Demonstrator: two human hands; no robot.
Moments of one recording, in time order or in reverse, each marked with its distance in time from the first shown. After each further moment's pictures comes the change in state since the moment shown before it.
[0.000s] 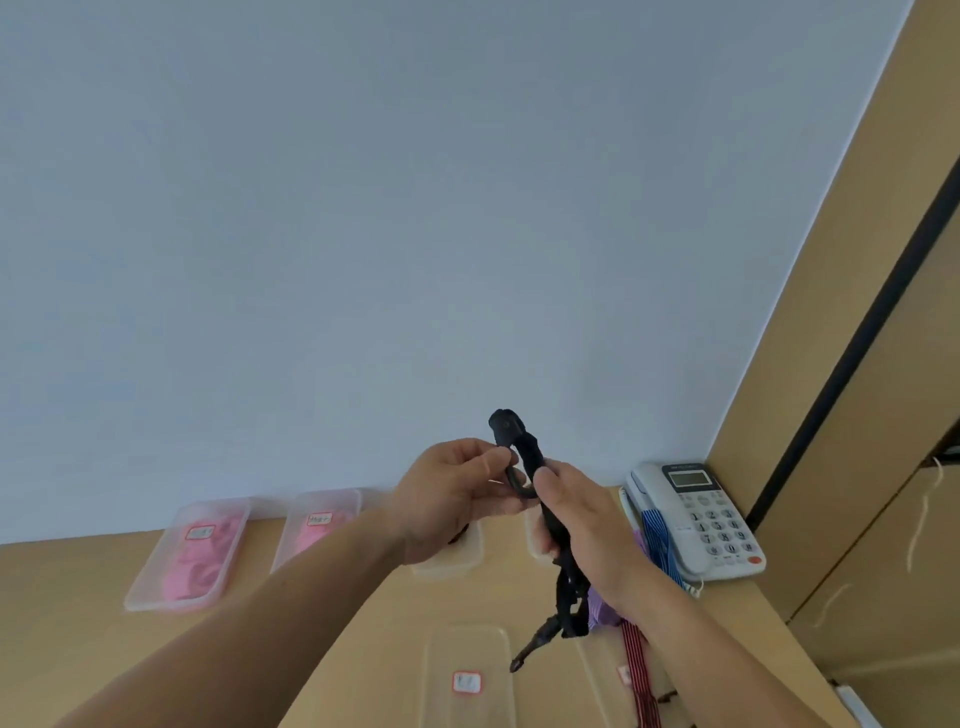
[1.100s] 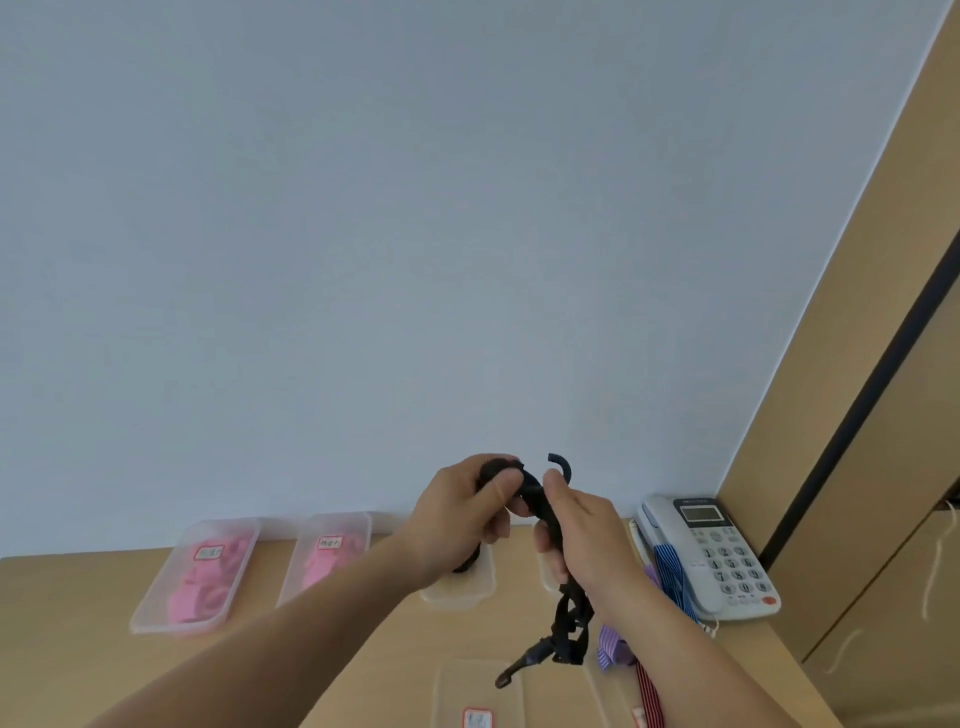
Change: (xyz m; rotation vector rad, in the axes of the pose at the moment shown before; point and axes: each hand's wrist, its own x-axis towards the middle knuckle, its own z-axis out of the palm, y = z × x) left_hand -0.002 -0.002 -0.020 0.446 0.148 0.228; right_hand 0.015 -0.027 0.030 -0.060 0.160 0.183
